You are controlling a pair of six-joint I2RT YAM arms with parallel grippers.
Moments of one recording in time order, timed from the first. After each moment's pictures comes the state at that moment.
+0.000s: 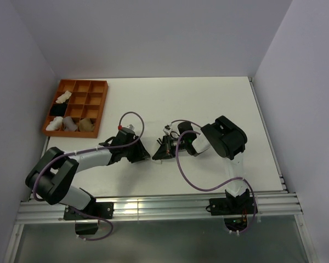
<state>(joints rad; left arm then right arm) -0.61 1.47 0.59 0.00 0.14 -0.96 0.54 2.10 0.77 0.73 -1.00 1.01</state>
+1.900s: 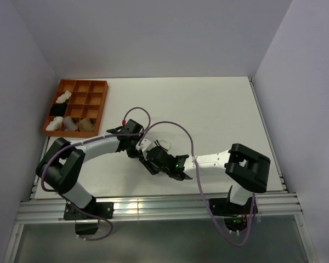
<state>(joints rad) -0.63 1.60 0.86 -0.38 0.03 -0.87 1.14 1.62 0.78 0.16 0.22 0.16</state>
